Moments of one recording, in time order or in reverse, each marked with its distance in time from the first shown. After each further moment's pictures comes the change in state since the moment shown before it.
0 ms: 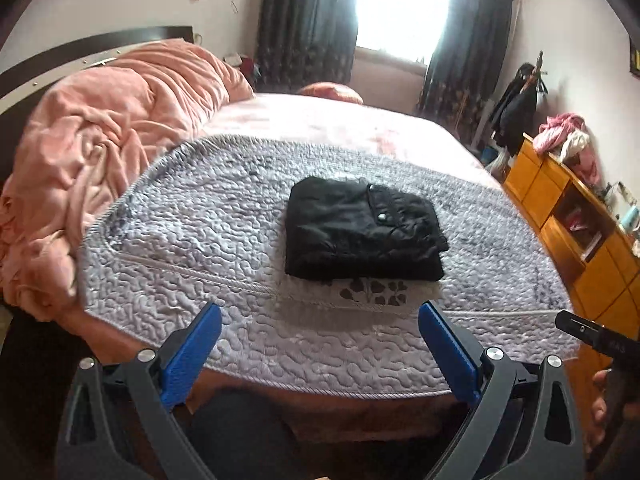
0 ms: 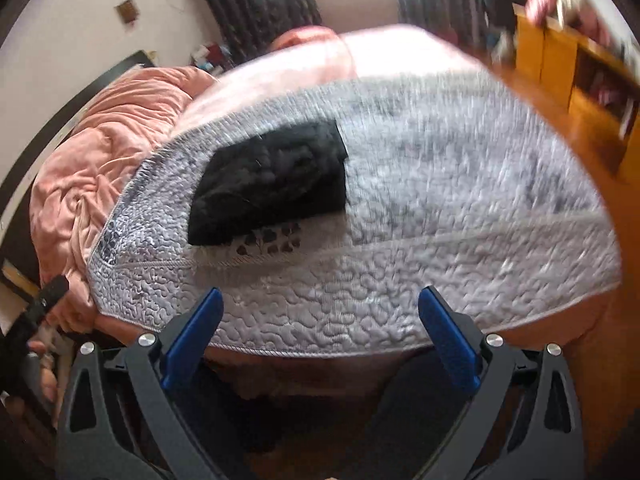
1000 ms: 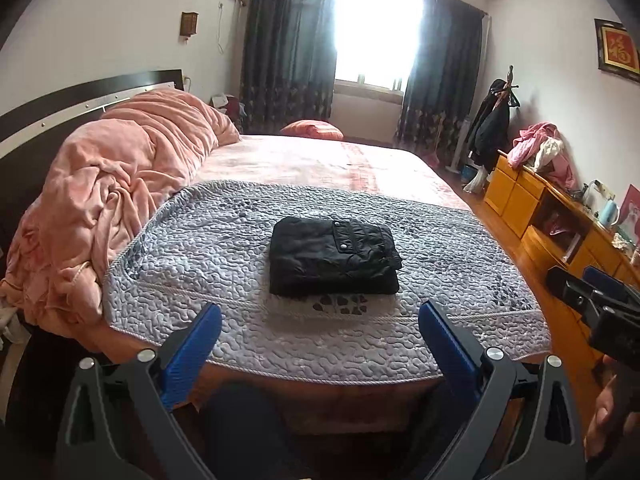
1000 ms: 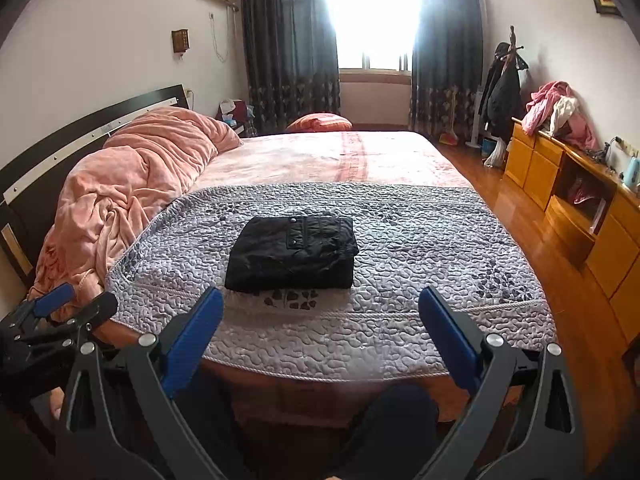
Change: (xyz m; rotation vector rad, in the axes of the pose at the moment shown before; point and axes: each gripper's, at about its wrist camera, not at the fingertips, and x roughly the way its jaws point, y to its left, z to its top) left arm -0.124 -0.044 -0.004 0.066 -0.118 -0.032; right arm -0.160 0.085 -0.018 -0.164 -0.276 -0.074
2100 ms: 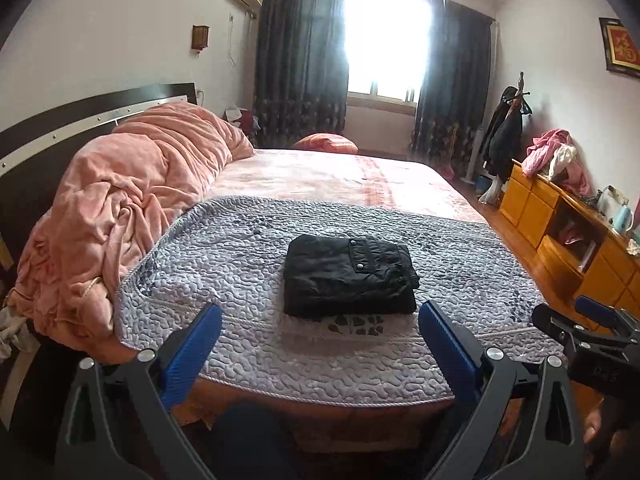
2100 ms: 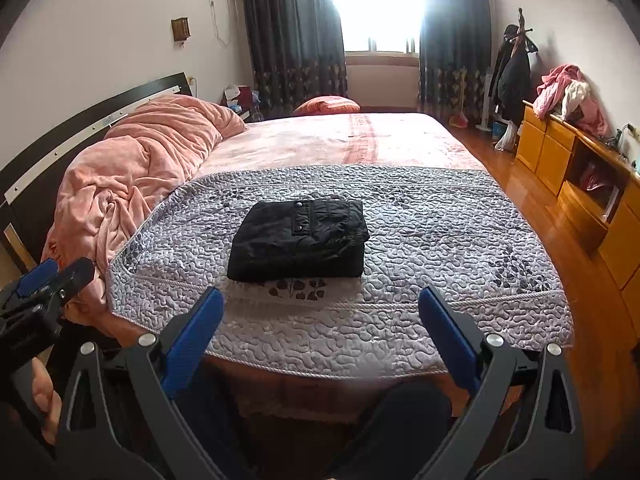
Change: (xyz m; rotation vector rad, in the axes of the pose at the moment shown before) left arm 0.011 0.001 0.015 0.005 -0.052 0.064; right arm 0.039 -0.004 -0.001 0.016 0.060 0.037
